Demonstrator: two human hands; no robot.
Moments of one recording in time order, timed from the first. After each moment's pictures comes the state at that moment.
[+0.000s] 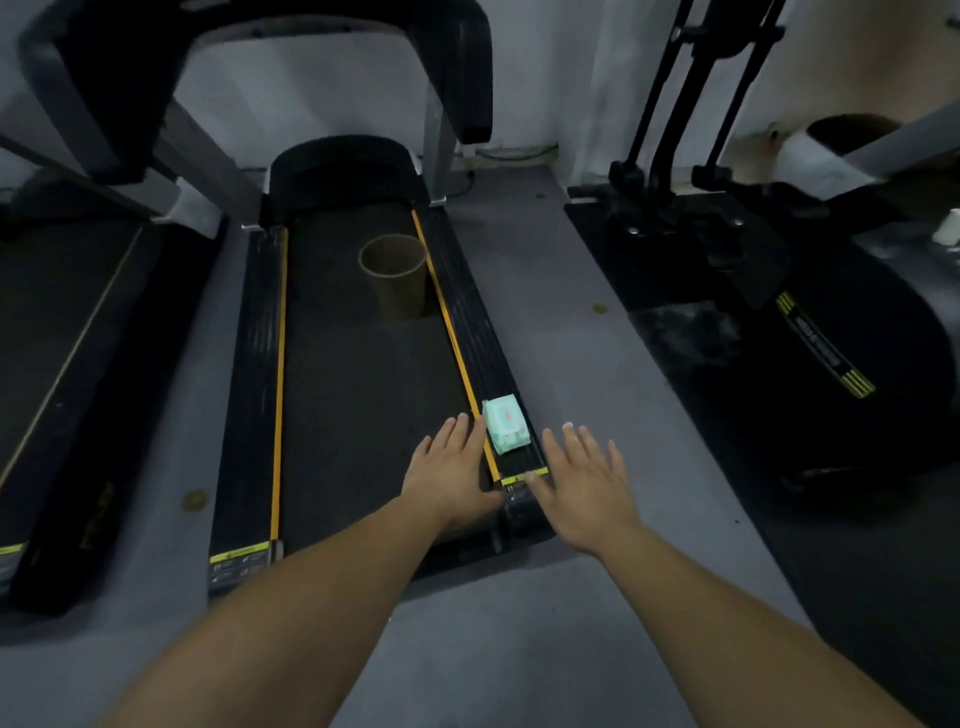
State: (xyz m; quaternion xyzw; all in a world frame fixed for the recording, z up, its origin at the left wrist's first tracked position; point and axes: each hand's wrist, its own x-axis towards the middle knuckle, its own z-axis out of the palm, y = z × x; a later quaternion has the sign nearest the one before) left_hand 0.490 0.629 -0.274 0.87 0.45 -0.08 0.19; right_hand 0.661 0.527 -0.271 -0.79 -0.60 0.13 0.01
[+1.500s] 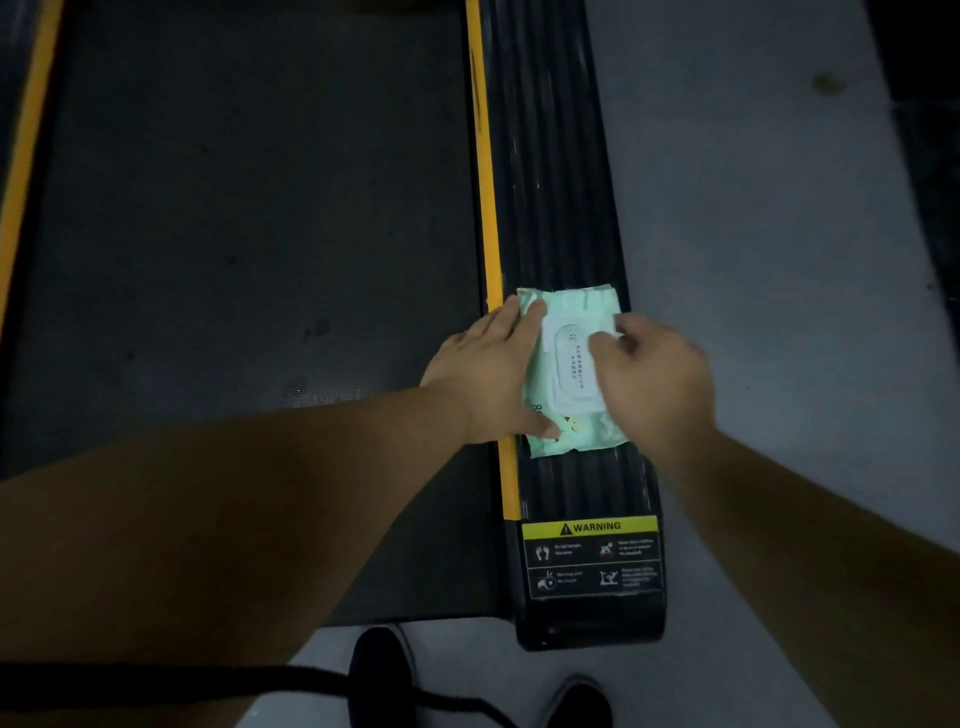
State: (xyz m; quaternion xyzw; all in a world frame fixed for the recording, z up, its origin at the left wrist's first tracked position) left_hand 0.669 0.974 -0.801 0.83 0.45 -0.14 0.30; right_hand 0.831 0.916 -0.780 -0.83 -0.44 0.28 0.20
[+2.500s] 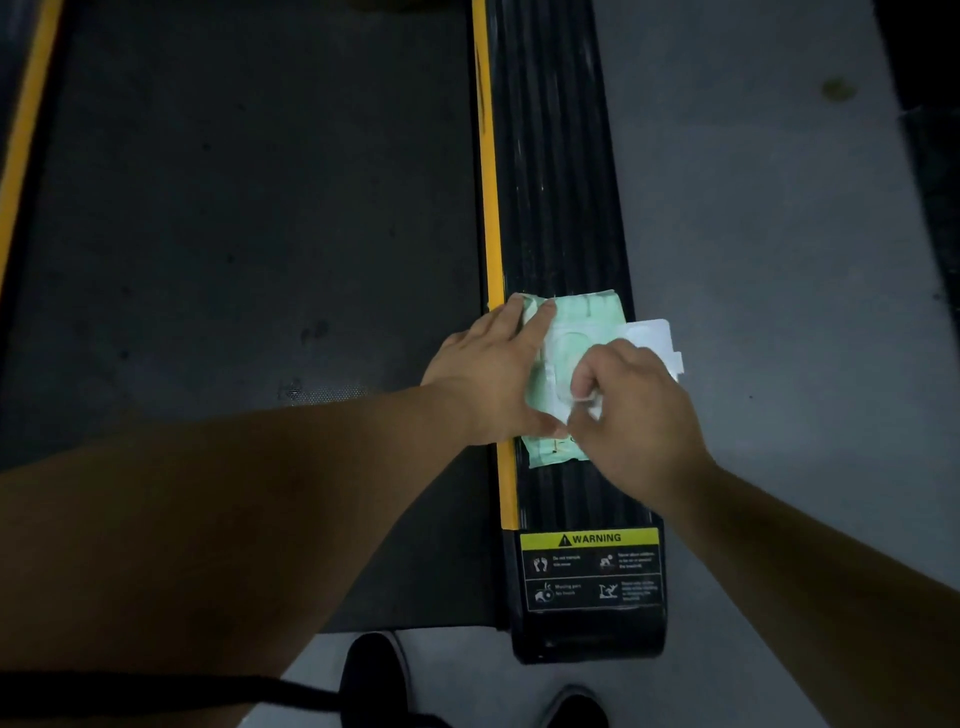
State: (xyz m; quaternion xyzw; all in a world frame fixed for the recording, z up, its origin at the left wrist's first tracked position) left_hand 0.671 0.979 -0.803 0.83 0.45 -0.13 0.29; right_hand 0.830 0.896 -0.787 -0.71 -0.65 0.23 0.14
